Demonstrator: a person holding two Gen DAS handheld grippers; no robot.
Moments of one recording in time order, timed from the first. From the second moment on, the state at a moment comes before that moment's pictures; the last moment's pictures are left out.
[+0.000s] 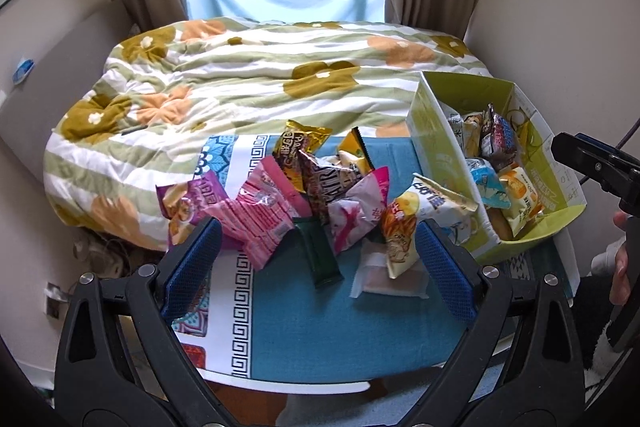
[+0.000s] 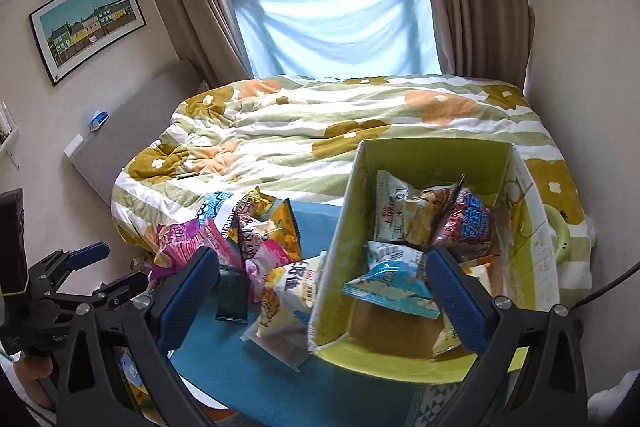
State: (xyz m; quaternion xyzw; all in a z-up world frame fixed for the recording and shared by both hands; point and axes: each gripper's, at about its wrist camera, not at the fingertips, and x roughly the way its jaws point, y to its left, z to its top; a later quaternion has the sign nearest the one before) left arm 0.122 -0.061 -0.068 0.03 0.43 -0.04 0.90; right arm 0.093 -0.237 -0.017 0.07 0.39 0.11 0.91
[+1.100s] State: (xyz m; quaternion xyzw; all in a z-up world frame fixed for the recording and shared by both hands) left arm 0.232 -0.030 -0.242 0.32 0.48 -0.16 0.80; right arm 0.087 -0.123 -0.166 0.21 0.42 -0.14 0.87
